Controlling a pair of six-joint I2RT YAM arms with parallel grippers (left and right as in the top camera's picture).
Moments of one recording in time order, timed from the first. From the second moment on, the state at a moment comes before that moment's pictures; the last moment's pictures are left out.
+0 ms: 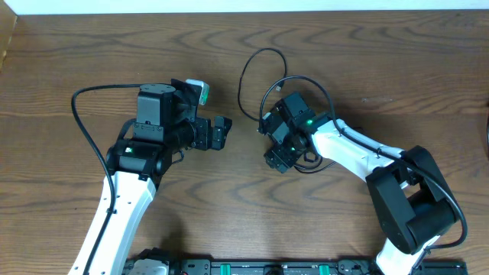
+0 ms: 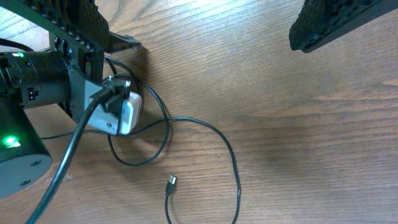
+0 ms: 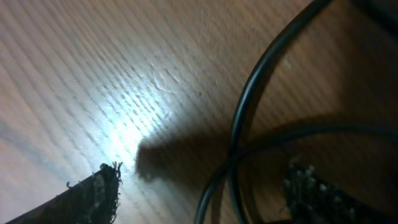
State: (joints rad) left arm -0.18 1.21 0.98 -0.60 0.34 -0.07; right arm 0.56 1.88 1.11 -0.53 -0.24 -0.26
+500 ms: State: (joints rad) left arm -0.18 1.21 0.98 -0.60 0.34 -0.07; right arm 0.56 1.91 1.13 -0.49 -0.24 -0.27
